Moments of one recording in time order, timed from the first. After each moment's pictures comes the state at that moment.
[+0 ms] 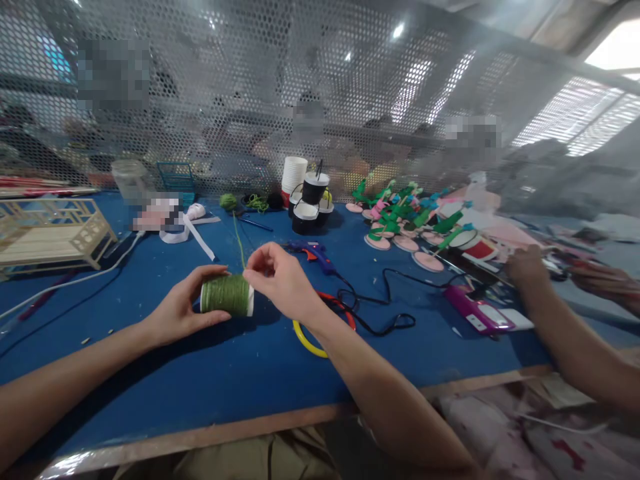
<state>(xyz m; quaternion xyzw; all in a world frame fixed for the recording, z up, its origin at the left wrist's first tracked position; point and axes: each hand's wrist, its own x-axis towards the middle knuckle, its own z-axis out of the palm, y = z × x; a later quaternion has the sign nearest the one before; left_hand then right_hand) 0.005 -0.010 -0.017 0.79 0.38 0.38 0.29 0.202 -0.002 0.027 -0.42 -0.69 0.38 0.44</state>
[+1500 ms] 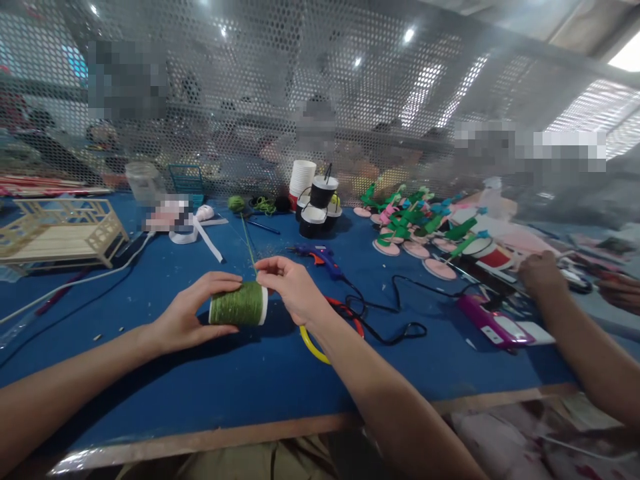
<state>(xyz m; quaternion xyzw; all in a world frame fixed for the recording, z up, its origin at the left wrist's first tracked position) 0.004 -0.016 -0.010 0.88 0.26 0.37 0.13 0.194 0.005 0.014 -0.46 -0.48 0.59 0.45</state>
